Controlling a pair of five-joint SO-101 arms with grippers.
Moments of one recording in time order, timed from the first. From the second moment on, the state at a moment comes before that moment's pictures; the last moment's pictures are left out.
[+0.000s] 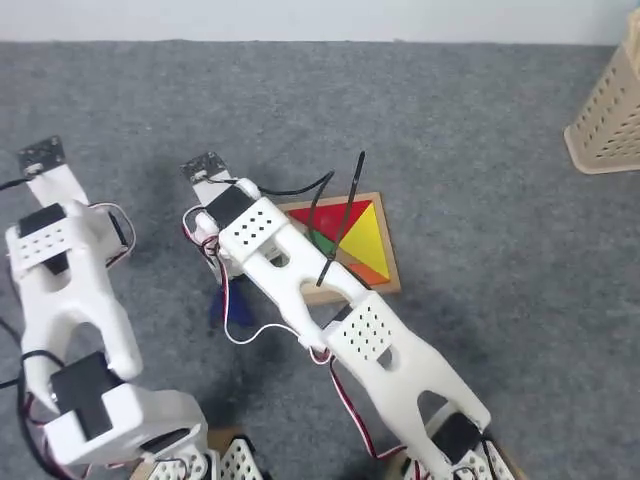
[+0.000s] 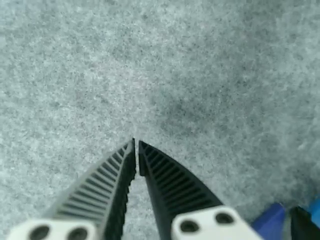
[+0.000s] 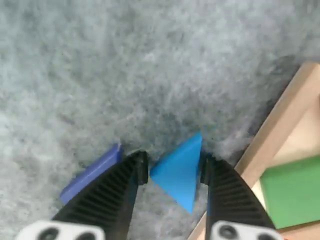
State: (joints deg) left arm -35.5 -2.2 28.6 60.9 3.9; right arm -50.8 64.8 -66.1 94.0 -15.7
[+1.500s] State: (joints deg) left arm -35.5 -2.2 30.1 60.5 3.9; right arm -37.5 45.9 -62.9 100.4 -9.4
